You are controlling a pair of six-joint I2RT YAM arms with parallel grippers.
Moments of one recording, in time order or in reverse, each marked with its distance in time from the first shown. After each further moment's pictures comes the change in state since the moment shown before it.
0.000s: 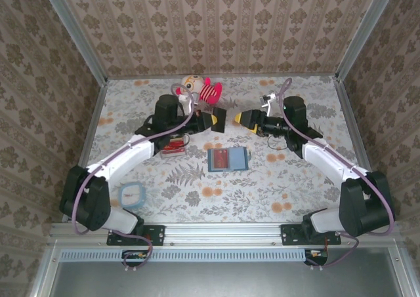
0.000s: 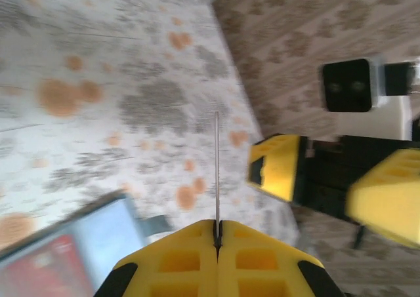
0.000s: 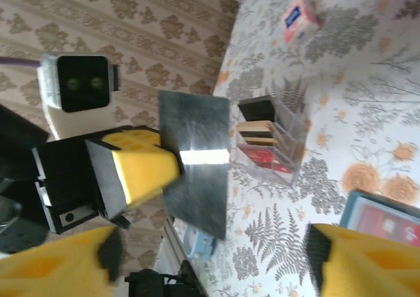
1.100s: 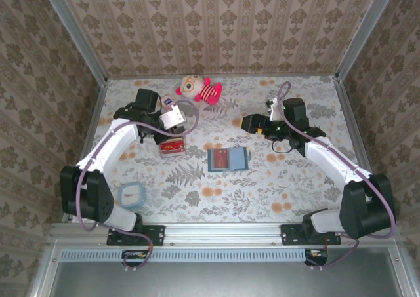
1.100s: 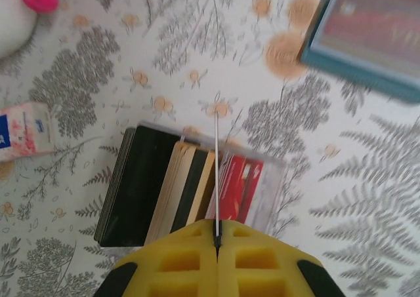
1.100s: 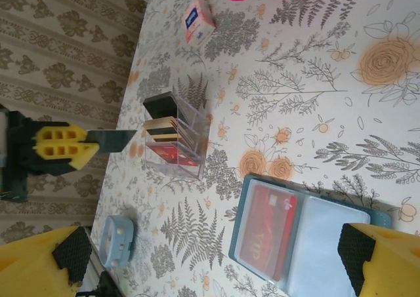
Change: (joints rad) left arm 0.247 0.078 0.212 -0.773 -0.291 1.559; right arm -0.021 -0.013 0.039 -0.288 0.199 -0.208
